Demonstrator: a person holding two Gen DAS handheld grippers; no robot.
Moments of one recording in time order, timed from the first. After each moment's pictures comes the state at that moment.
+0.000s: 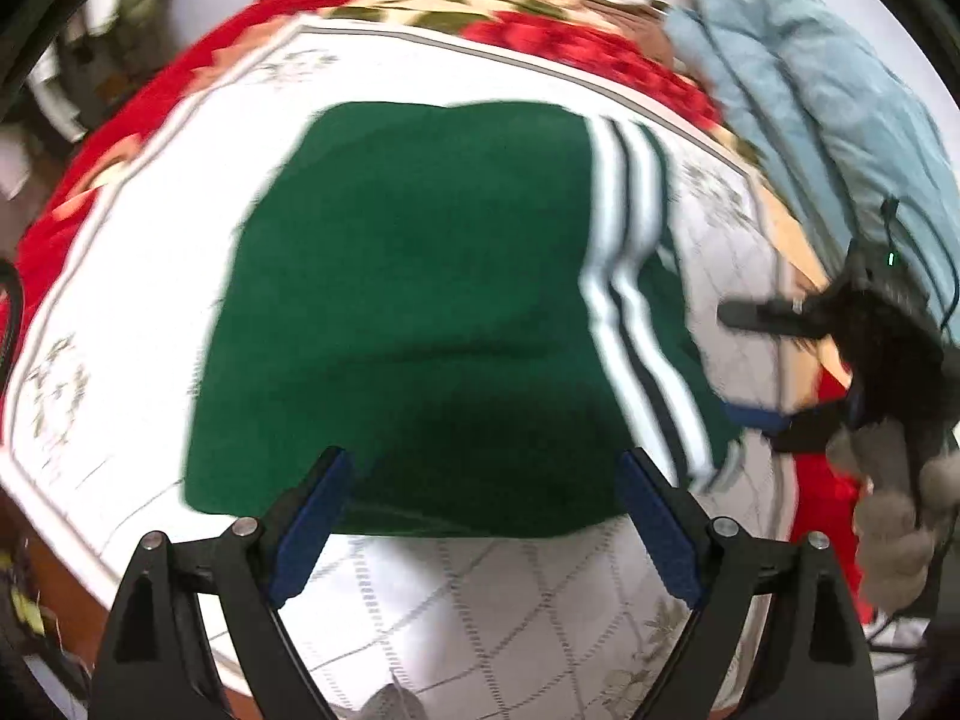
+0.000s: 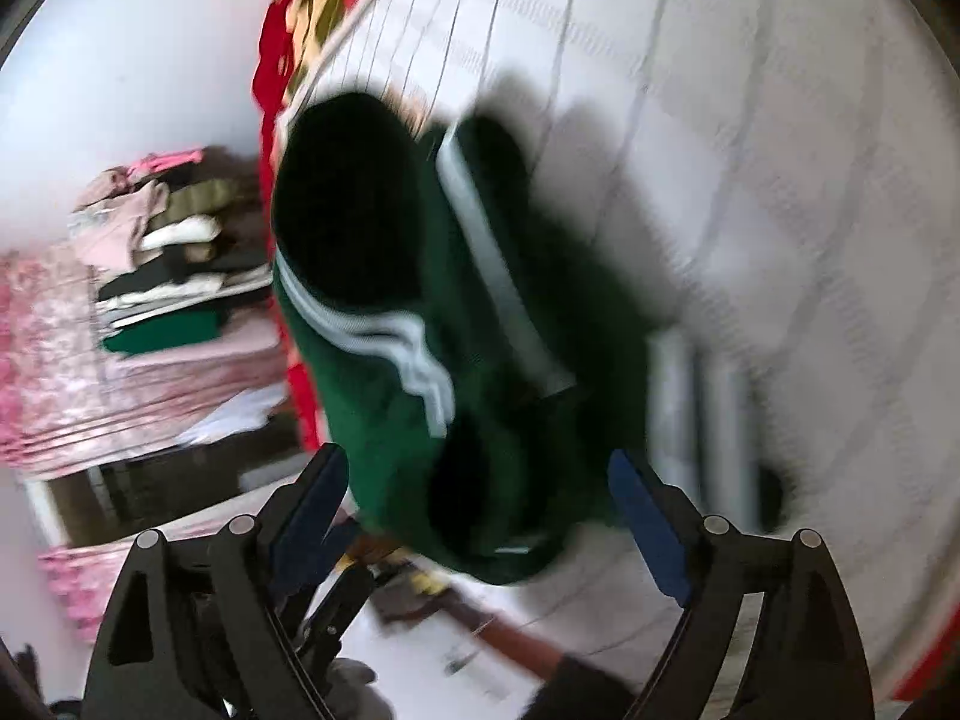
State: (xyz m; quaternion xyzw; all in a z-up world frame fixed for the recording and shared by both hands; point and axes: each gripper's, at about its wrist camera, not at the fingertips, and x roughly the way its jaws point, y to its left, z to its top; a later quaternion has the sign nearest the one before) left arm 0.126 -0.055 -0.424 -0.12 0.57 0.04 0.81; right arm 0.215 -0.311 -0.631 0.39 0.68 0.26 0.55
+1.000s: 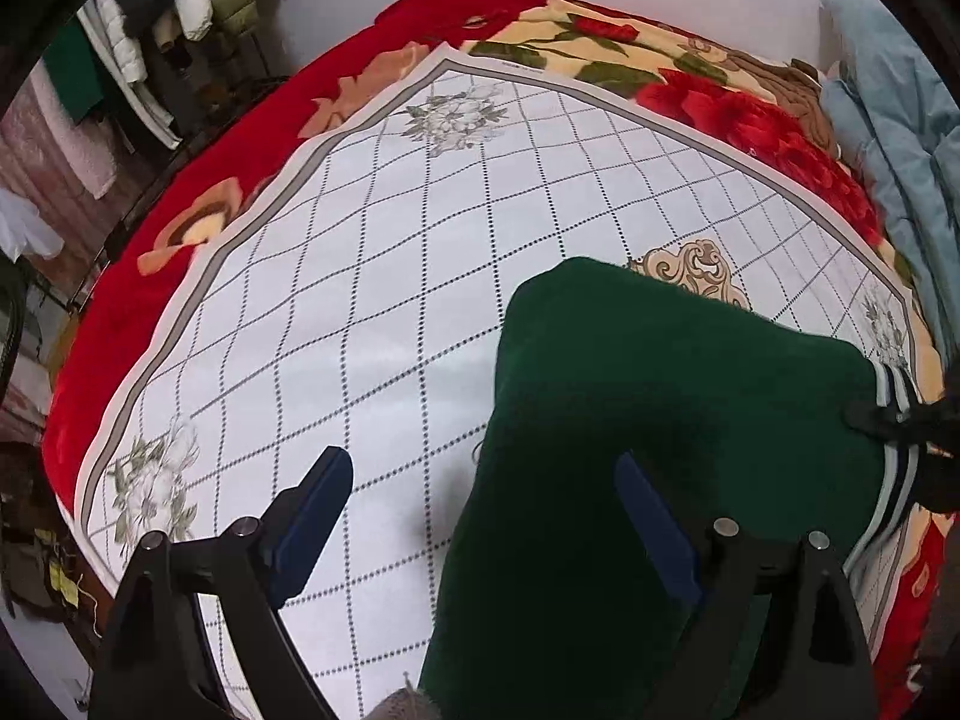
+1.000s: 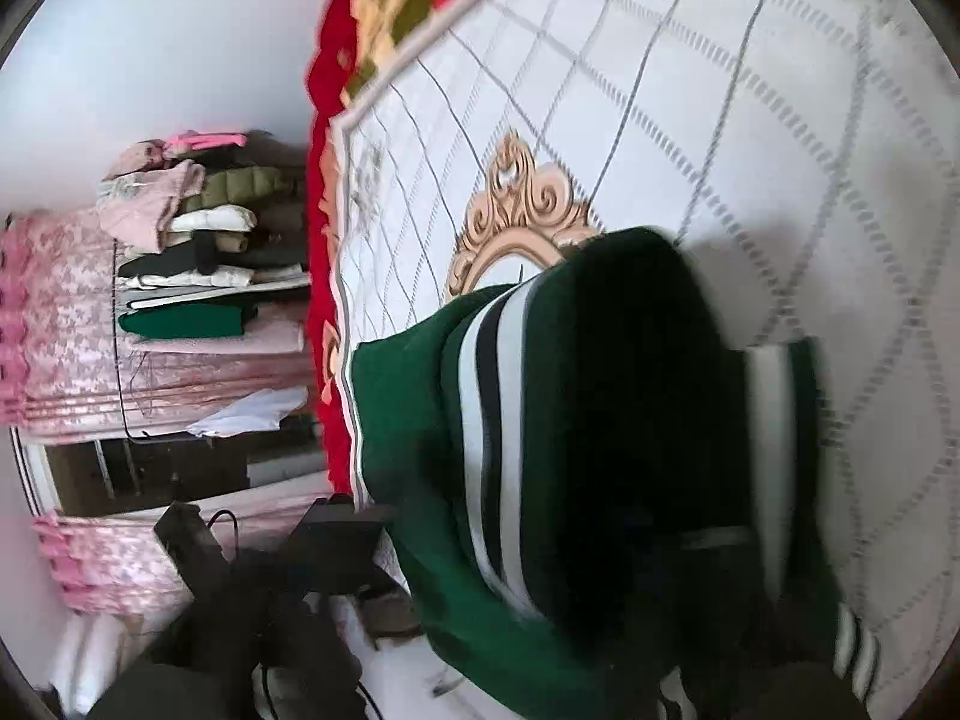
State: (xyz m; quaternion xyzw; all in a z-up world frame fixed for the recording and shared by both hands) left arm 0.222 0.055 -0.443 -0.09 0.55 0.16 0.82; right arm 0.327 -0.227 -0.614 0.37 0.65 0.30 0.59
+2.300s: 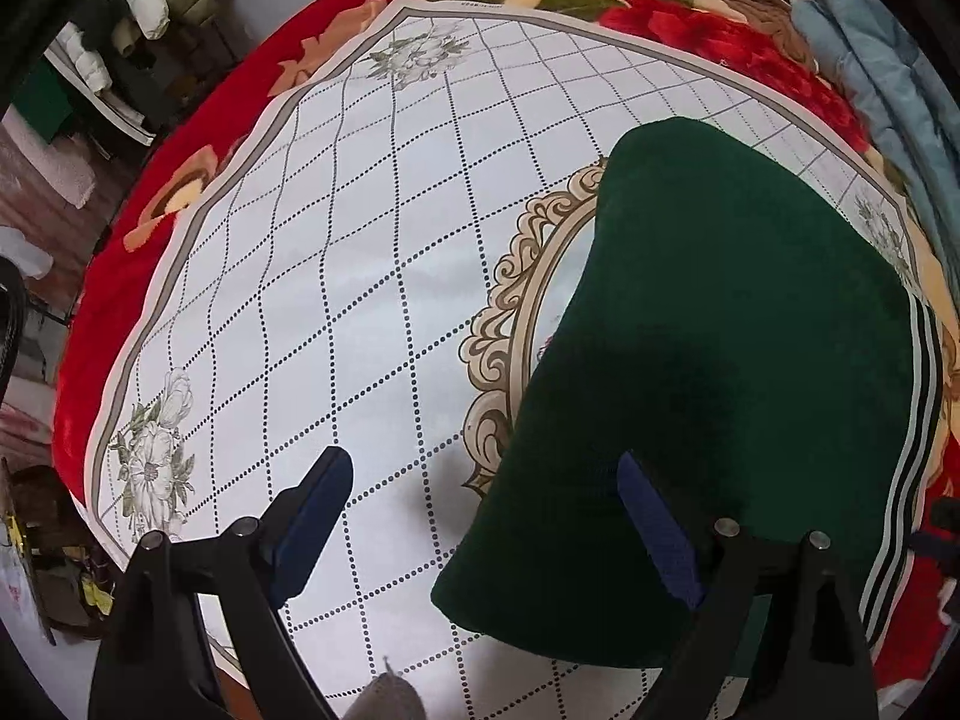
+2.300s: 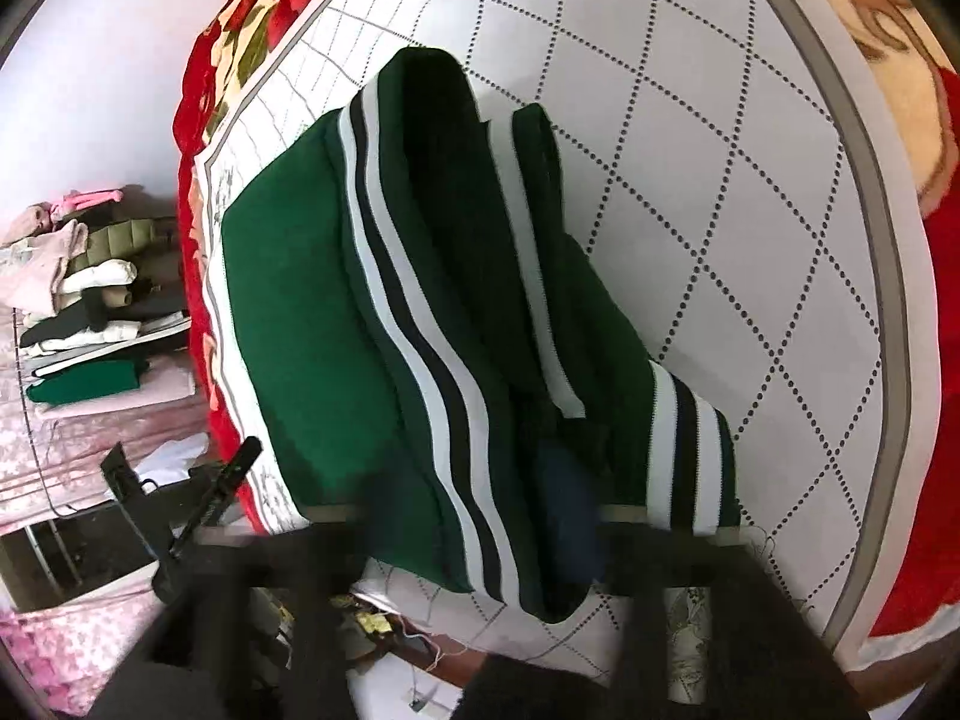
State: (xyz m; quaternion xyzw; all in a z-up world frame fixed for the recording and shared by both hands) left arm 0.191 0.030 -0.460 -0.05 0.60 0.13 0.78; right arm 0.177 -0.301 -0.590 0.34 0.70 0.13 0.62
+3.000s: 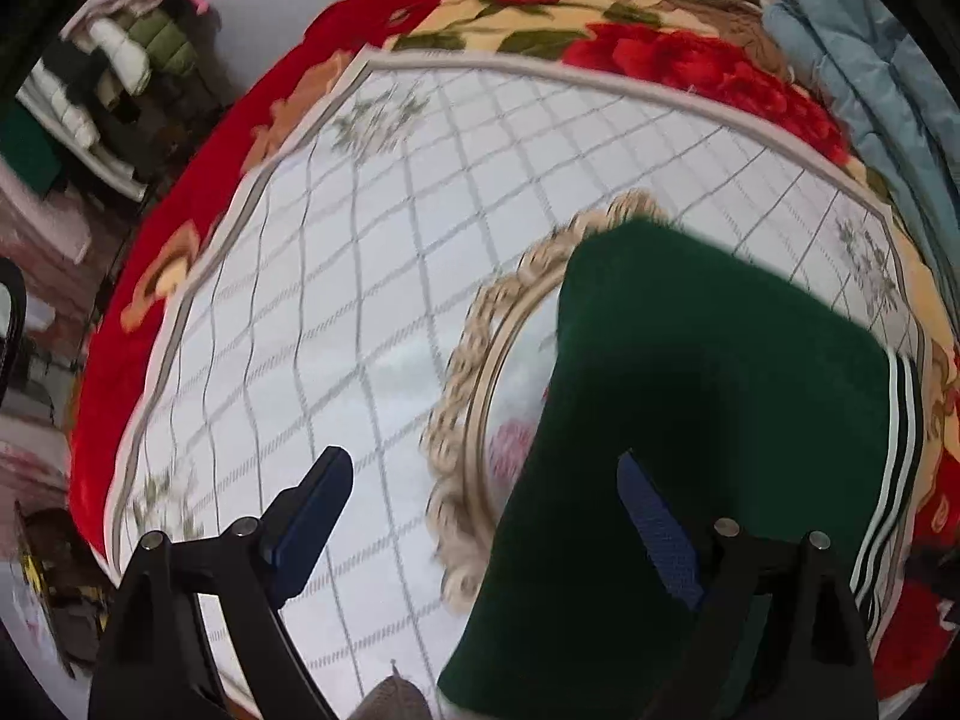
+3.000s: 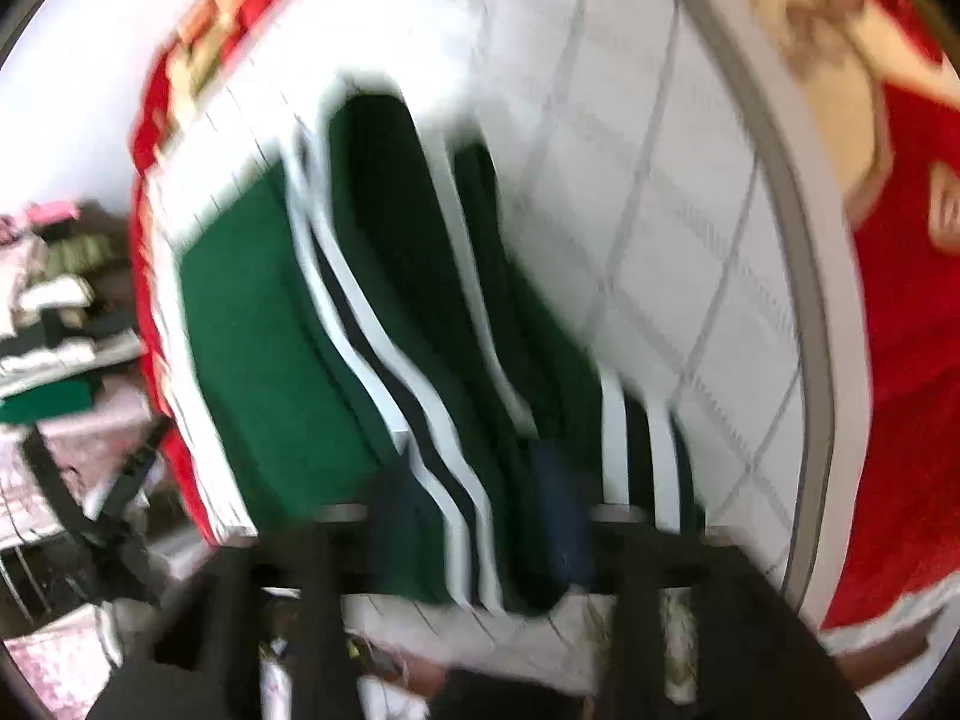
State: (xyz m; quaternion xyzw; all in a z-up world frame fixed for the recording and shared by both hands) left arm 0.247 0.002 -0.432 -0.01 0.58 0.12 0.81; right arm 0.188 -0.321 -0.577 0.32 0.68 0.08 0.65
